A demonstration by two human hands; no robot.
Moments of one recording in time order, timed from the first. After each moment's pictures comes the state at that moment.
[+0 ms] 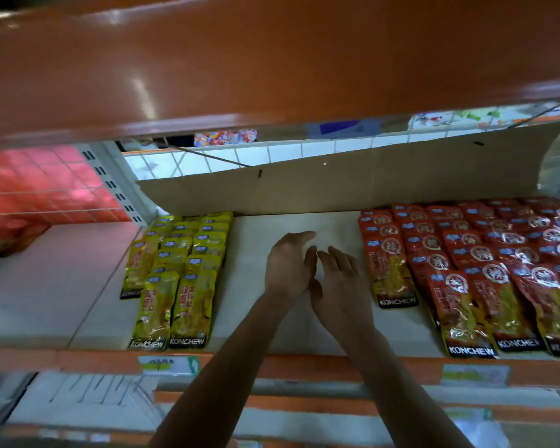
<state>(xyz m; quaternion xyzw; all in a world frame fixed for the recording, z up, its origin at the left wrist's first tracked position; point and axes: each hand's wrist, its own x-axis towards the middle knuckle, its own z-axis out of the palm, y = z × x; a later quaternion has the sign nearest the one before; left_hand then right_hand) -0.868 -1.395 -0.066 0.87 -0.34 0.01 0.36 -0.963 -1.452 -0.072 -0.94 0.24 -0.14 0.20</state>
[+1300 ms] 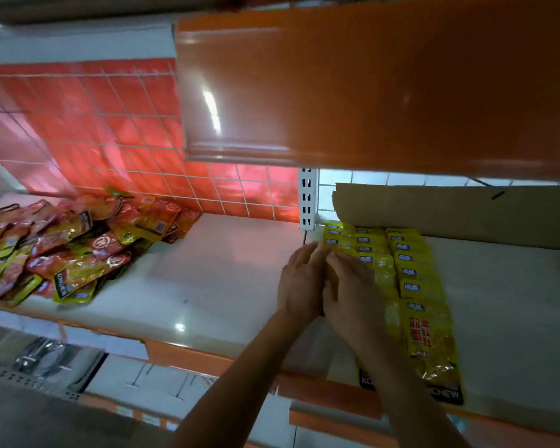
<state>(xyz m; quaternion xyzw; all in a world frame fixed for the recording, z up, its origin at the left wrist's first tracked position) -0.661 -1.116 -0.090 0.89 -0.35 0.03 0.28 -0.743 -1.188 -0.063 -0.93 0.19 -0.19 0.25</state>
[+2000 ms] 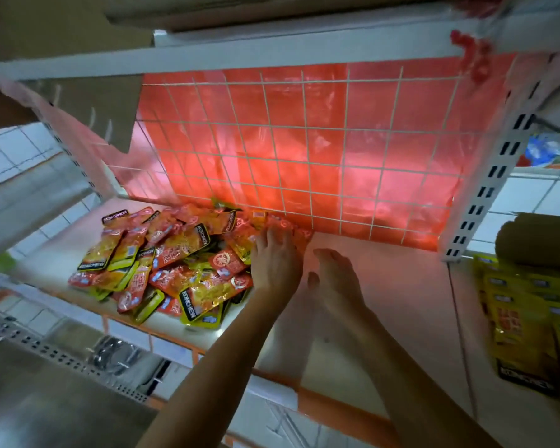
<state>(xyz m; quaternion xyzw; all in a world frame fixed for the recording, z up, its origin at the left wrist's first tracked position) -0.478 -0.909 -0.064 0.98 -0.15 0.11 0.10 -0.540 -1.006 -0.072 -0.96 0.12 -0.08 0.26</state>
